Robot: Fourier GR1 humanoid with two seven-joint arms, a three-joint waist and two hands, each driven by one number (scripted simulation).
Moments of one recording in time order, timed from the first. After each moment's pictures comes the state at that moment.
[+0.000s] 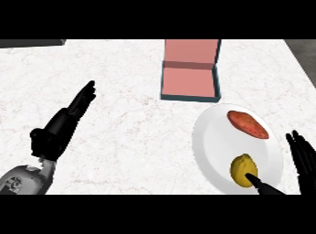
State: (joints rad) left arm -0.19 0.46 -0.36 -1.59 0.21 0.16 0.07; right arm 0.24 -0.73 0.47 -1.69 0.60 -0.71 0.26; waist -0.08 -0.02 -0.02
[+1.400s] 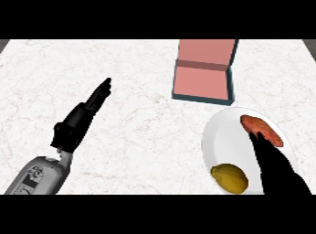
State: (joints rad) left arm -0.25 0.34 -0.33 -1.50 0.13 0.08 0.05; right arm 0.08 -0.51 0.59 -2.17 0.79 0.03 1.08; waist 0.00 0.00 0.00
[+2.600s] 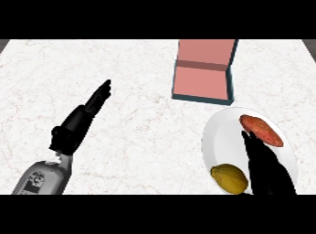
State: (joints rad) left arm -0.20 0.23 -0.22 -1.54 0.00 -0.04 0.08; right arm 0.11 -0.32 0.48 -1.96 0.88 0.13 0.94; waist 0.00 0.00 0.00
